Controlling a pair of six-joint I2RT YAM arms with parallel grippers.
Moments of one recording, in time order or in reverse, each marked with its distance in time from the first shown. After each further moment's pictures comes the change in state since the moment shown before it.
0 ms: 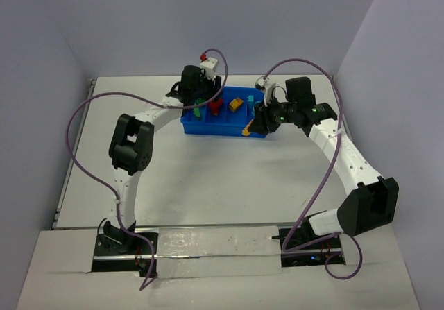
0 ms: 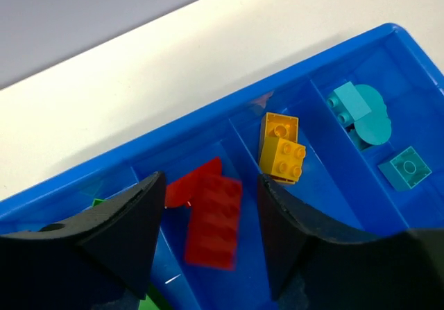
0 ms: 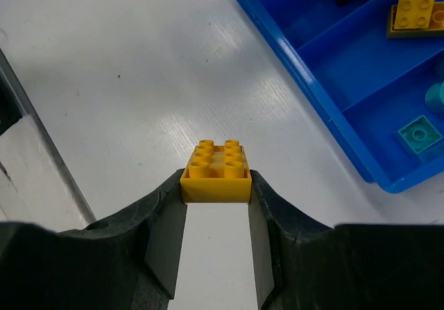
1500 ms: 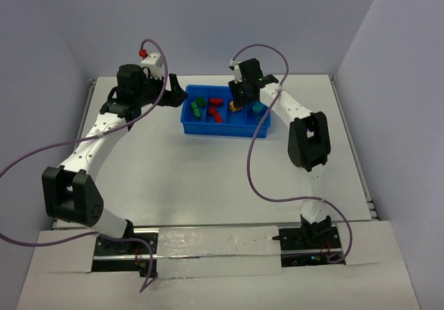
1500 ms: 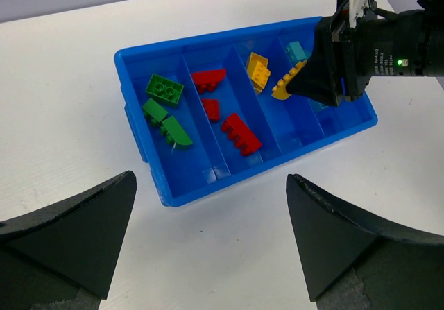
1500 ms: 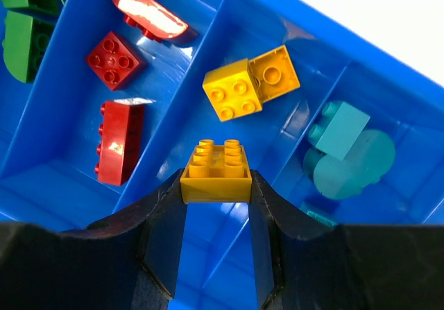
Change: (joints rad) left arm 0.219 -0.716 -0.433 -0.288 0.178 -0.130; right arm 0.117 0.796 0.636 0.048 0.593 0.236
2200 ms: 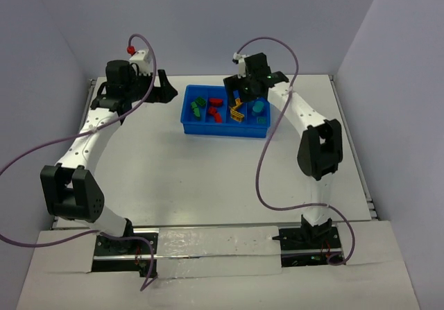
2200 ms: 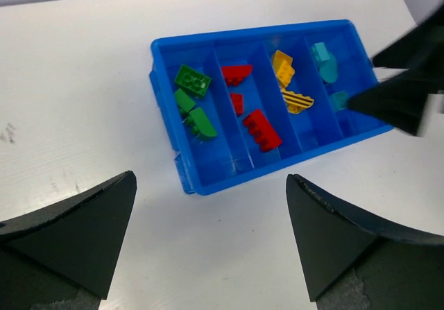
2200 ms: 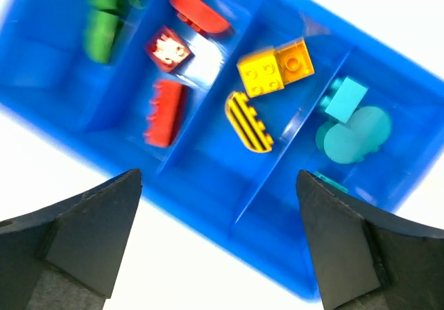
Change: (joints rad) left arm 0.088 0.030 0.062 -0.081 0.051 0.002; right arm 0.004 -0.137 -0.051 -0.039 -0.057 0.025
